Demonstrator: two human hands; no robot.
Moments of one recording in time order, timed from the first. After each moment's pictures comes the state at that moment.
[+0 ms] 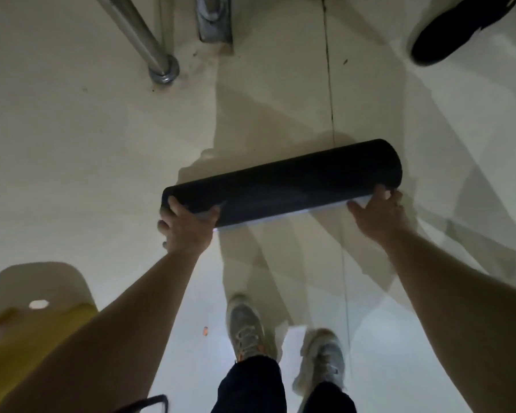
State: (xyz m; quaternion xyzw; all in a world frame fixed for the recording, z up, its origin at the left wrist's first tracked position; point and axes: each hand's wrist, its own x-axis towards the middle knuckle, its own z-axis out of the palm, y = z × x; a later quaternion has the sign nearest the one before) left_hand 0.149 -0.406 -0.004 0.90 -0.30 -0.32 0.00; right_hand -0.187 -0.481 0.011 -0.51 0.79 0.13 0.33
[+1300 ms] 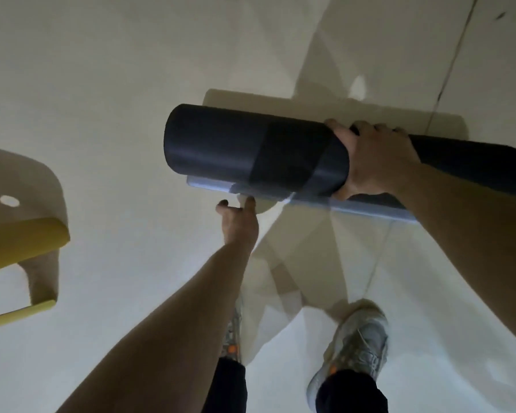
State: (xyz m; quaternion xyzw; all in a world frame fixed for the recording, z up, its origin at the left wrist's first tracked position) left_hand 0.067 -0.380 -0.145 0.87 0.09 -0.41 0.25; right_hand -0.074 -0.586 -0.098 -0.87 0.35 0.31 0.16
